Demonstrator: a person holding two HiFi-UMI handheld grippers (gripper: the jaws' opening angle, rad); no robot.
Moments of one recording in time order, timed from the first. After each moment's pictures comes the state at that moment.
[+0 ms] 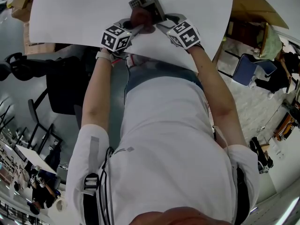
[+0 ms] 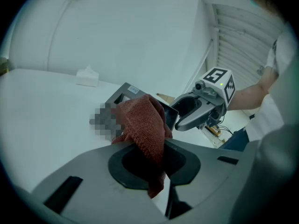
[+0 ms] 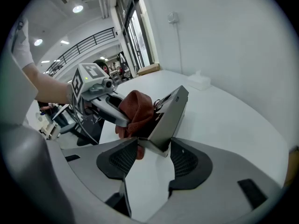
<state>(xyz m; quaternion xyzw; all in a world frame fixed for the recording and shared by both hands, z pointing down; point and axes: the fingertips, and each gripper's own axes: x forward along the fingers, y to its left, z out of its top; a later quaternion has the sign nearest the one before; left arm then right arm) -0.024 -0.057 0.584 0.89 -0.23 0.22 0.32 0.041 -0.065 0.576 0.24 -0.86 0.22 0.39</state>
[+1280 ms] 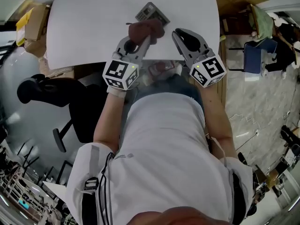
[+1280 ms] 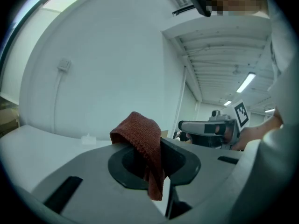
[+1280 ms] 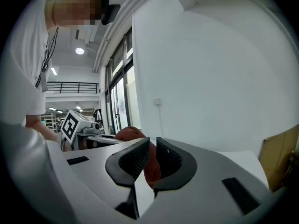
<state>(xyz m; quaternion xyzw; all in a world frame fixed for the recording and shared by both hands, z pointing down) -0.073 0.004 0.351 0.95 -0.28 0.05 0.14 0.014 0.023 0.322 0.49 -0.87 0.09 0.04</state>
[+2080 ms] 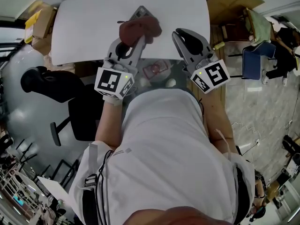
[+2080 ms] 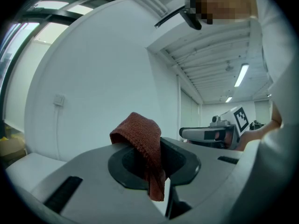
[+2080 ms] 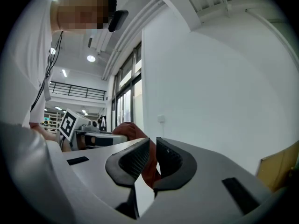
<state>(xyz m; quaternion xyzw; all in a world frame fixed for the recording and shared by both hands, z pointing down) -0.046 0.065 0.235 0.94 -0.33 0.00 0.05 0.052 0.085 0.226 0.47 -0.88 0.02 -0.02</state>
